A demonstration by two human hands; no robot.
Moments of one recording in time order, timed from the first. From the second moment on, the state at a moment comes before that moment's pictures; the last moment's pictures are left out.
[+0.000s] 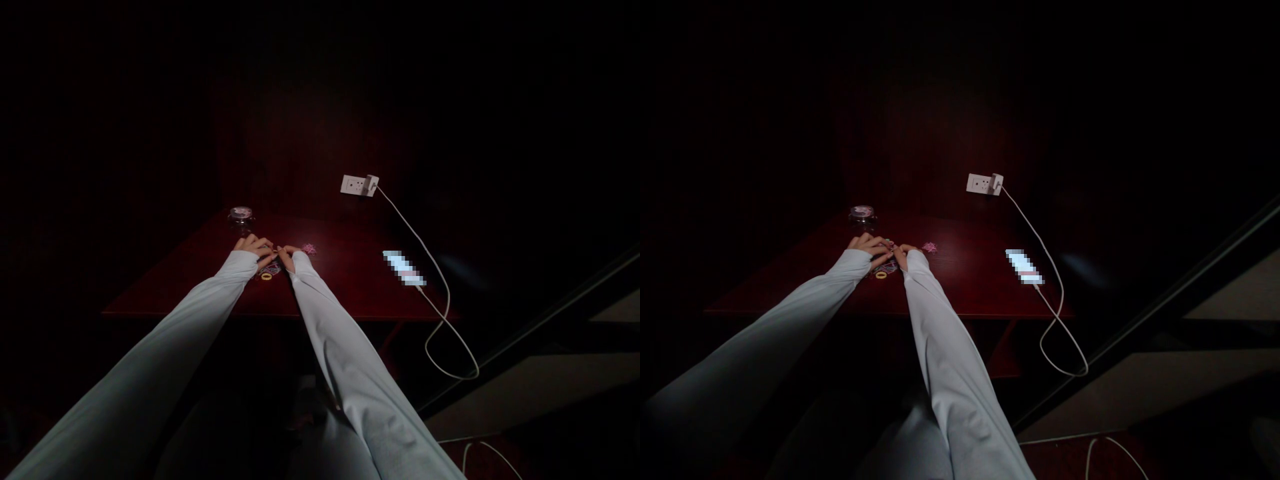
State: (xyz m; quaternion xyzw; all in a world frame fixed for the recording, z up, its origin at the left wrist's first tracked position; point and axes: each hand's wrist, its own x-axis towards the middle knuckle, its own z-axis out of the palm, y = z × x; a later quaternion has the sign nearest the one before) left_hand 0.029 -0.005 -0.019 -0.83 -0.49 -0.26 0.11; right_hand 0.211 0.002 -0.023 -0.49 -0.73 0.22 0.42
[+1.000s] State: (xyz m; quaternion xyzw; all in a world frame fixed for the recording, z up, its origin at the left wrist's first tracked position) left_hand 0.032 -0.010 -0.017 -0.81 -0.51 -0.28 0.10; right_hand 0.214 0.002 -0.024 -0.46 -0.73 0.26 0.43
